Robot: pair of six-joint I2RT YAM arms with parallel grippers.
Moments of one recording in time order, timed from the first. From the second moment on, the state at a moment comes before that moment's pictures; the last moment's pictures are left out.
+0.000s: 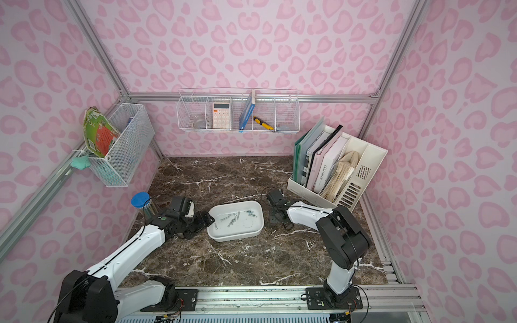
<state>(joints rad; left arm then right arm) -0.24 1.17 0.70 -0.56 0.22 -0.76 0.65 1.76 0.99 -0.36 0.18 0.50</state>
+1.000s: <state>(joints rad) -0.24 1.06 0.66 -0.64 0.12 -0.76 0.92 1.89 1.43 -0.43 0.13 0.56</state>
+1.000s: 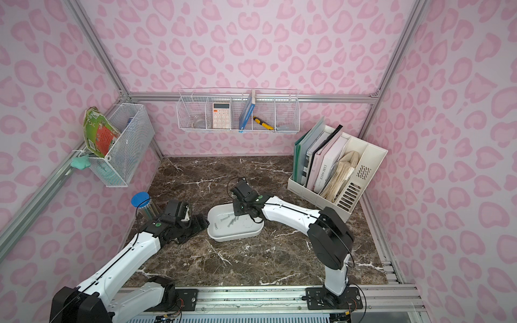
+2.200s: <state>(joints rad) -0.24 1.04 0.62 -0.64 0.12 -0.76 0.93 2.19 1.59 -0.49 0.20 0.59</state>
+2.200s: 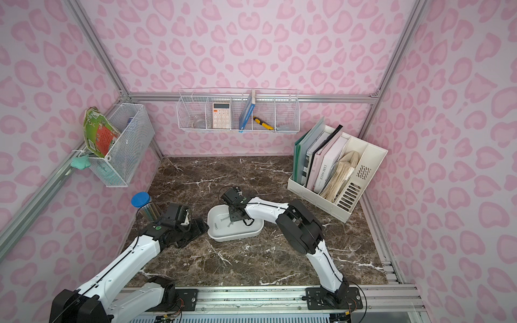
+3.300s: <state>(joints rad) -0.24 1.05 0.62 -0.64 0.16 -0.78 0.93 1.92 1.46 -0.52 0.25 0.59</state>
